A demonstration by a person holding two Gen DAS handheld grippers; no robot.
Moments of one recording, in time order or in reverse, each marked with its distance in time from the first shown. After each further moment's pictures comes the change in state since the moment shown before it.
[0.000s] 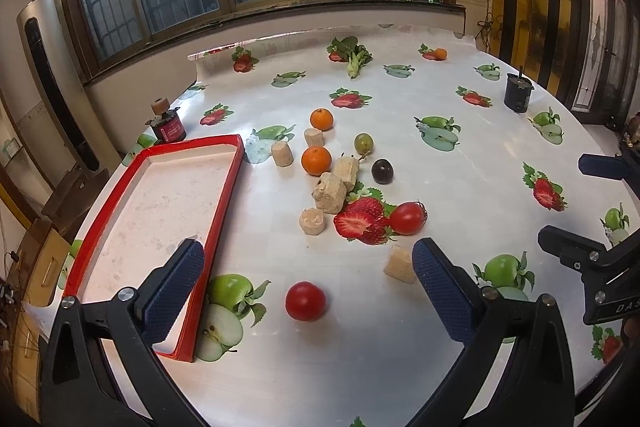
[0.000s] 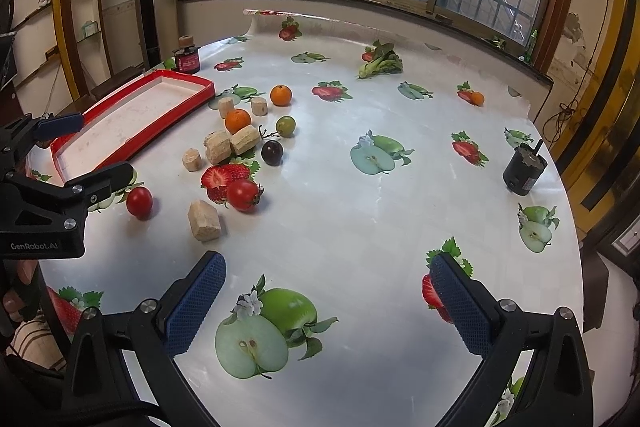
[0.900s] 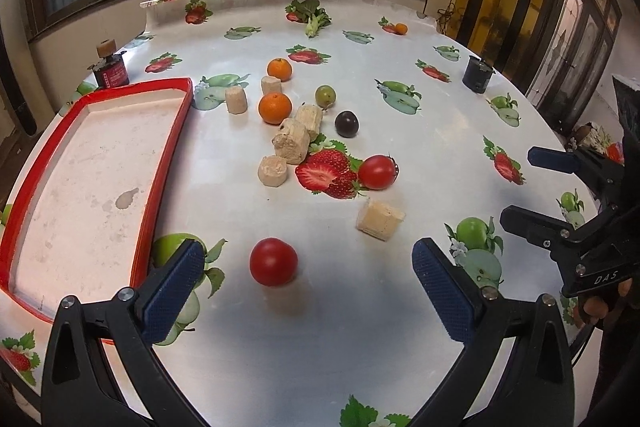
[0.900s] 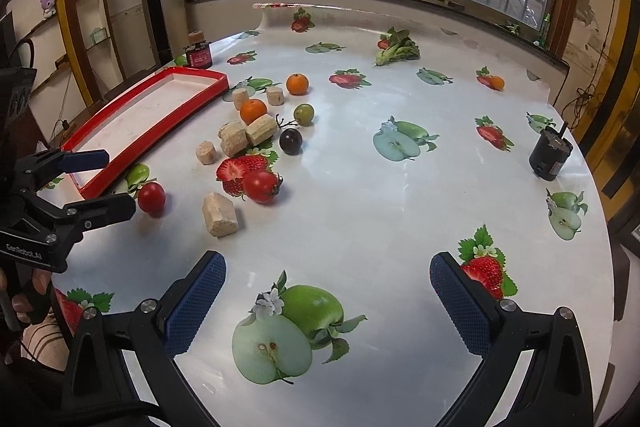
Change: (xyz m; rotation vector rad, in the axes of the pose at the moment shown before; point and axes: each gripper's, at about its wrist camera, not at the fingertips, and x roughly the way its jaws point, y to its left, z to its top) left arm 0.030 0.028 -0.023 -0.045 0.125 -0.273; right arm 0.019 0.009 -0.005 0.021 0.021 0.097
